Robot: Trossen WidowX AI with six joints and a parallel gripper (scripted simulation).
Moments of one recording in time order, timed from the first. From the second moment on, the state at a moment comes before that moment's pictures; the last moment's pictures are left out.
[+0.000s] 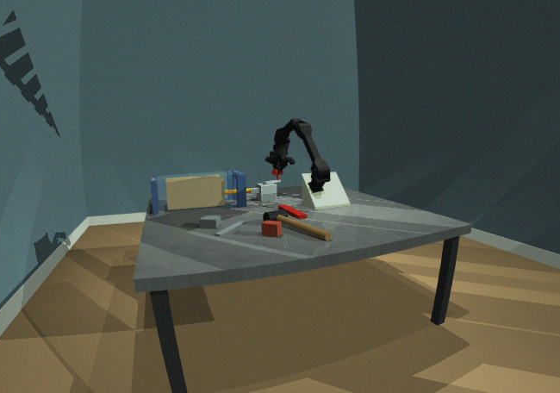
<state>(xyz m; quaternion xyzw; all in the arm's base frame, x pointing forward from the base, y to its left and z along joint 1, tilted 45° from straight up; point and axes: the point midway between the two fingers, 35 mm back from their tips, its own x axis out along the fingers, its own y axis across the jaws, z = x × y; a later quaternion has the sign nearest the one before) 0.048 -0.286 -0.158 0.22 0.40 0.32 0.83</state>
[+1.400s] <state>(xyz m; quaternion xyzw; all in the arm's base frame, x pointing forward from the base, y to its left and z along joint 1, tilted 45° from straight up) 0.061 -0.302 -0.171 0.47 0.55 -0.04 0.69</state>
